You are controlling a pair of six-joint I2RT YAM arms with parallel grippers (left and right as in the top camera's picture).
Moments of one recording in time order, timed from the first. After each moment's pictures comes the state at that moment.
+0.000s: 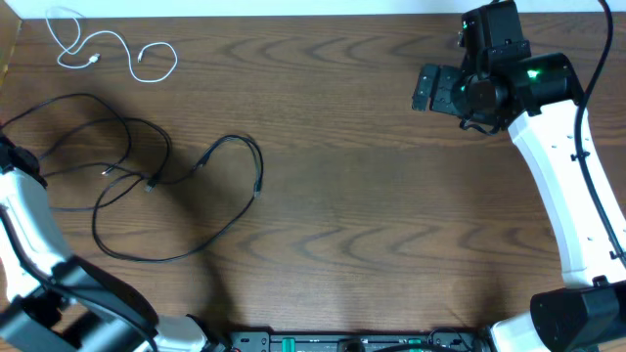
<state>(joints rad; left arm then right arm) 0.75 1.66 1.35 -0.59 -0.60 -0.43 0.25 1.68 1.76 -1.14 0.01 0.46</state>
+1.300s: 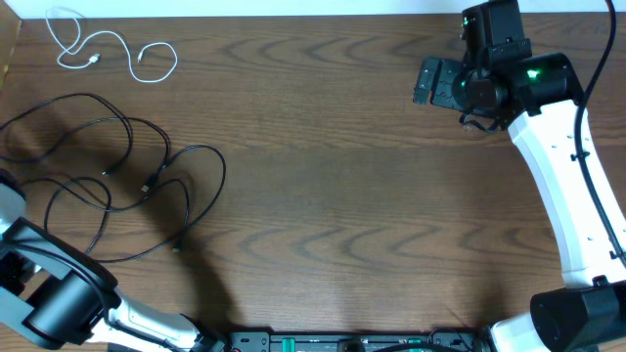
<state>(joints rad) 0.87 1.89 1.35 -0.23 -0.68 0.07 0.25 1.68 1.76 -1.10 0.04 0.46</state>
